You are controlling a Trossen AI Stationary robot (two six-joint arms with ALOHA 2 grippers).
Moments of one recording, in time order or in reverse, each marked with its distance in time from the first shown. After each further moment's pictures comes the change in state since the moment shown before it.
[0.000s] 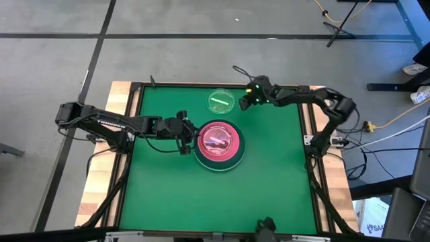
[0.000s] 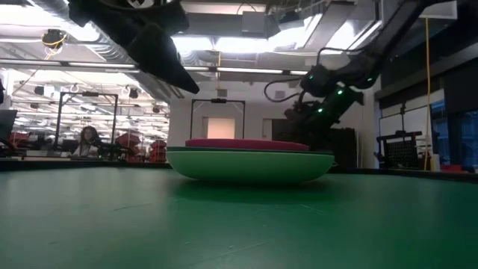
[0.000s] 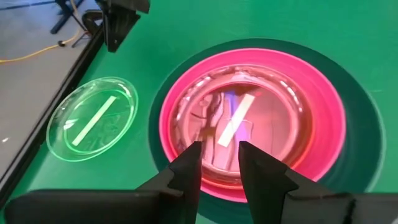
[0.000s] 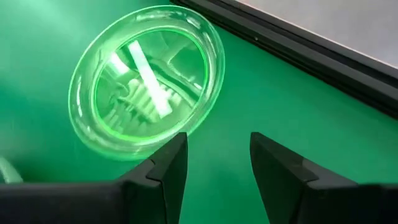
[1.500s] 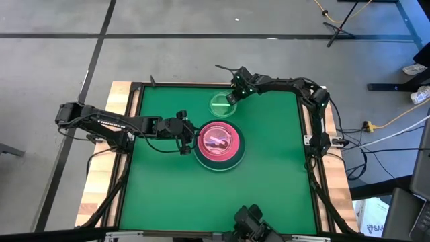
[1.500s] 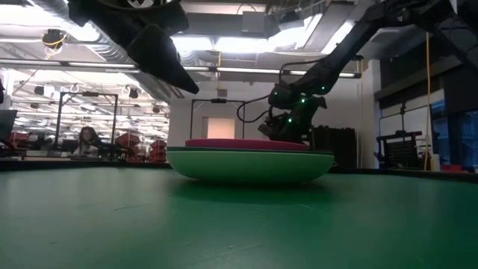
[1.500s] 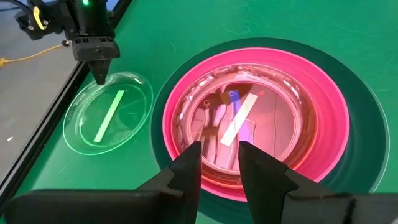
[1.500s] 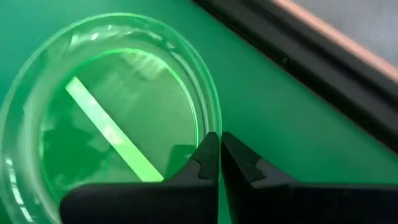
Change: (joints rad) left arm -0.003 0.000 0.000 -0.002 -0.015 0.001; right arm -0.012 0.361 0.497 -0.391 -0.024 -0.062
